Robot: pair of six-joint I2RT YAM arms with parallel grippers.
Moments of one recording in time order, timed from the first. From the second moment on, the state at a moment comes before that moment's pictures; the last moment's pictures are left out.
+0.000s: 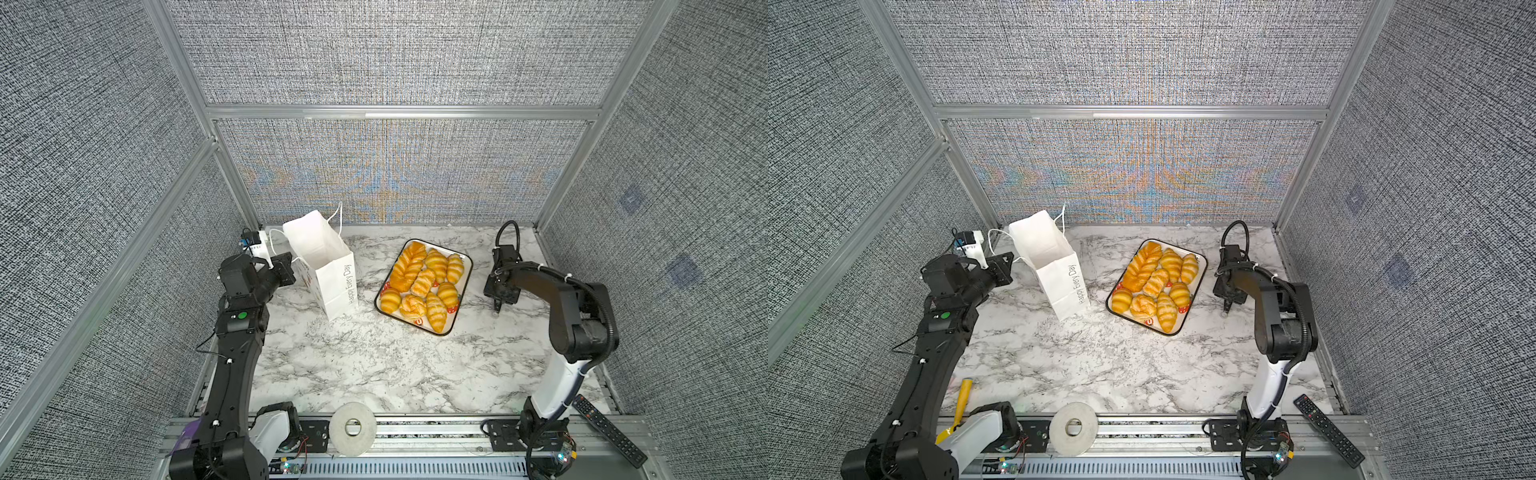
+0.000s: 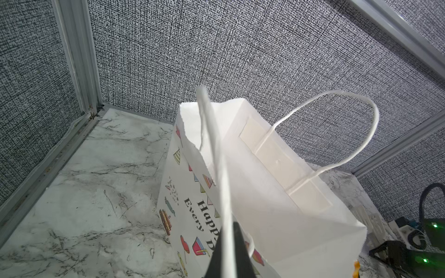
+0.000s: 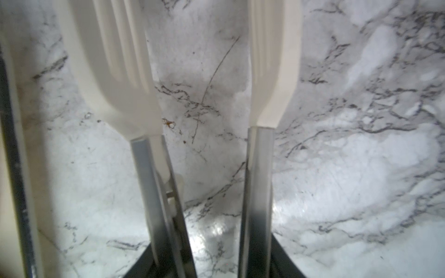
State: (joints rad) left arm 0.14 1.03 0.86 -0.13 0.40 -0.30; right arm 0.05 1.87 1.19 -0.55 0.21 0.45
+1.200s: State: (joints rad) left arm 0.14 1.03 0.86 -0.13 0.40 -0.30; right arm 0.12 1.47 1.10 -0.65 0.21 0.45
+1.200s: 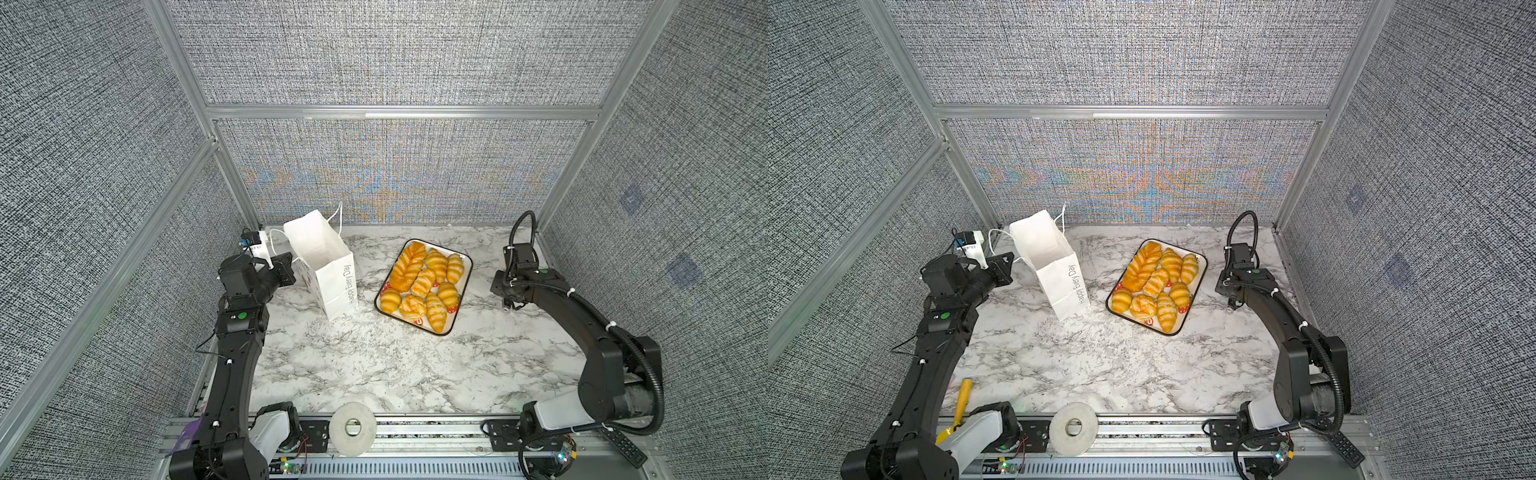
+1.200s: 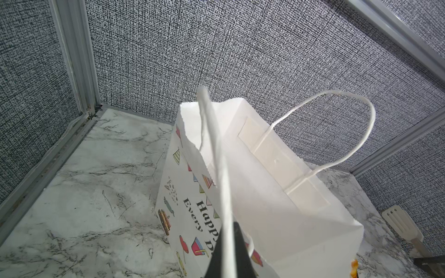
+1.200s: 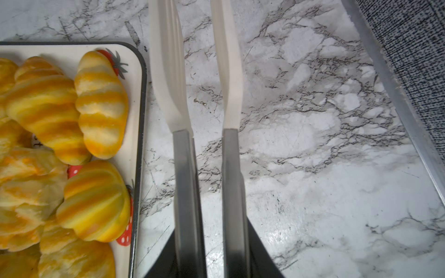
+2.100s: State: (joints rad) left arm 0.14 1.03 0.85 -0.13 0.40 -0.30; right arm 0.19 1.46 1.25 -0.80 0.06 0.41
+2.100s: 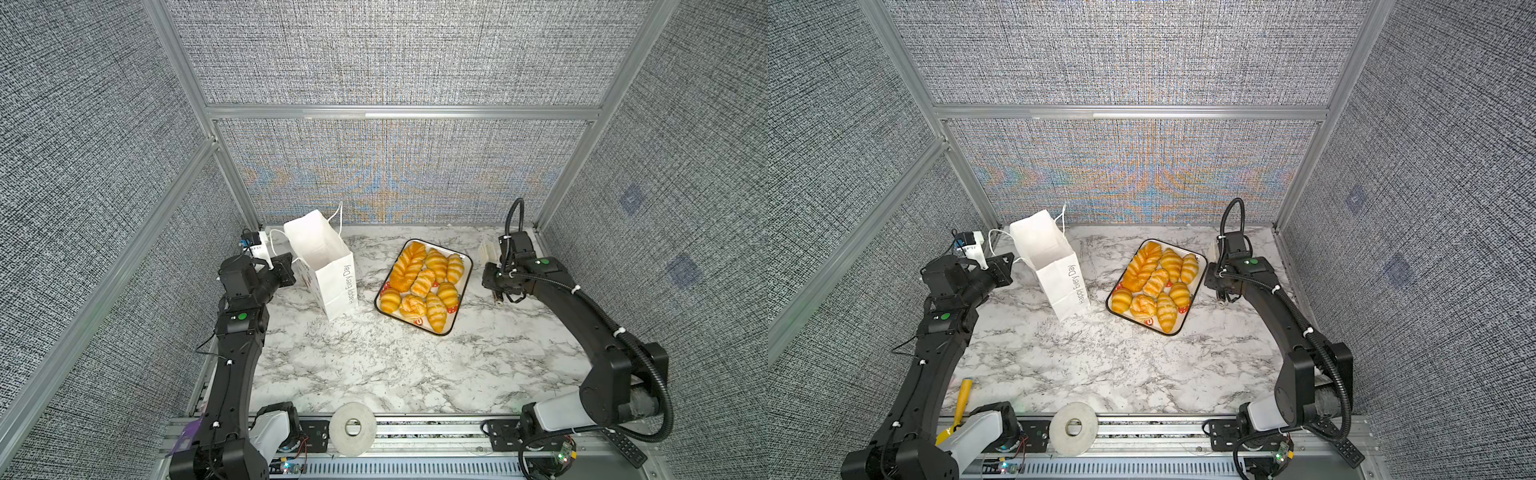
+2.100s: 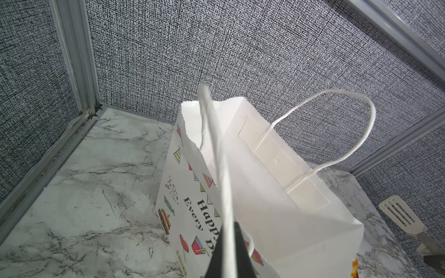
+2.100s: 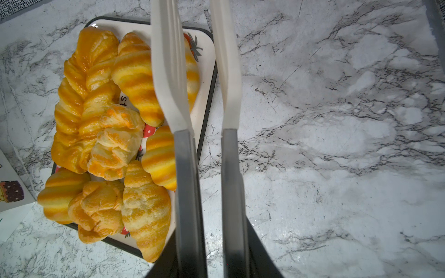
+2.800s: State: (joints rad) left arm 0.14 1.01 0.85 -0.13 0.41 -0.30; right arm 0.21 1.57 1.32 -0.82 0.01 0.40
